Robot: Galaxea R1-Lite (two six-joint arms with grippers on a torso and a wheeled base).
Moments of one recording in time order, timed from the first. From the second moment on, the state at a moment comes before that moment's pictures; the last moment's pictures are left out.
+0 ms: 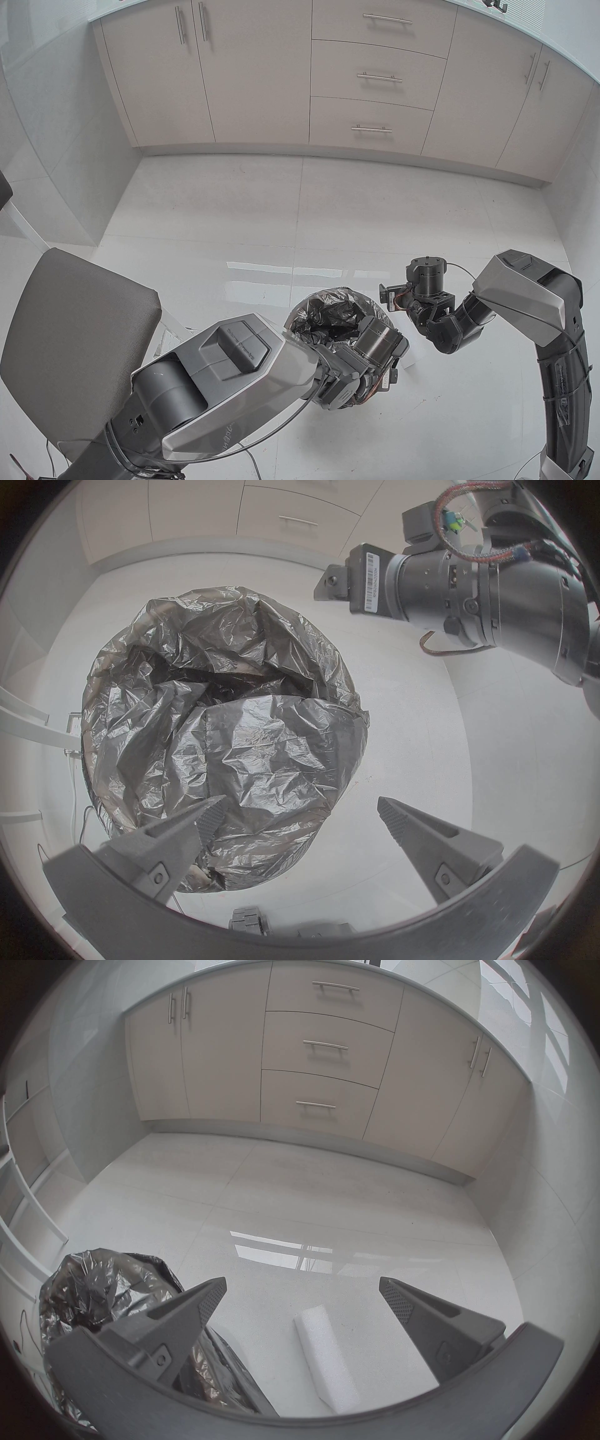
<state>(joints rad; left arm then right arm) -0.90 2.64 -1.69 -0.06 0.22 -0.60 0.35 2.51 -1.24 -0.93 -0.41 -0.01</state>
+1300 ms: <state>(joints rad) -0.68 2.41 -1.47 -0.18 0.22 -0.63 0.40 2.49 -0.87 -0.93 -0.22 -0.10</state>
